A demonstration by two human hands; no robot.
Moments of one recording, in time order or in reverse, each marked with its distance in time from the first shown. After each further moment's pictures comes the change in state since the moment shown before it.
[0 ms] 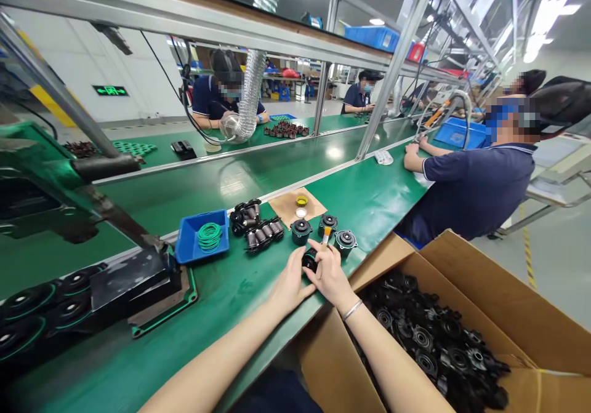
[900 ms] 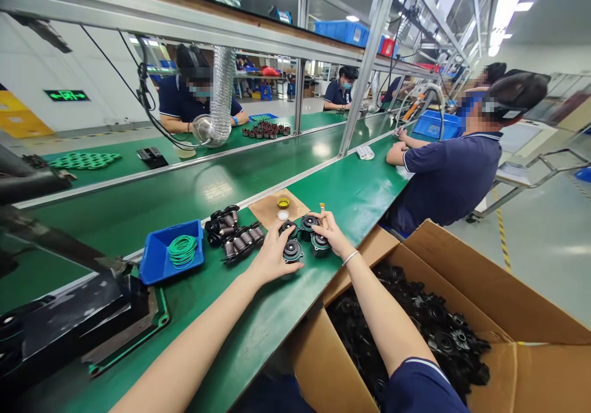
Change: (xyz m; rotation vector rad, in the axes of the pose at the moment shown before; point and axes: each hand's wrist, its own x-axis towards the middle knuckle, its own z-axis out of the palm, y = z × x) left_hand 0.074 -0.009 -0.029 0.180 -0.033 0.219; right_hand 0.070 0.088 -0.036 0.990 -0.026 0.581
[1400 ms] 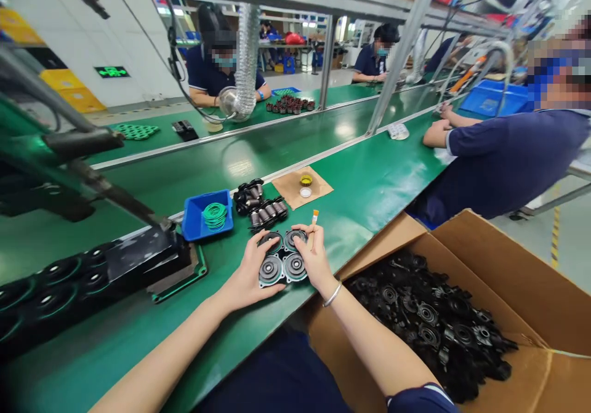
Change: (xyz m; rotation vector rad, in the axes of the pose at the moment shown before) left_hand -0.131 0.011 -0.055 -0.057 -0.043 -0.099; right_hand -0.089 0.019 0.138 0.093 0.136 -0.007
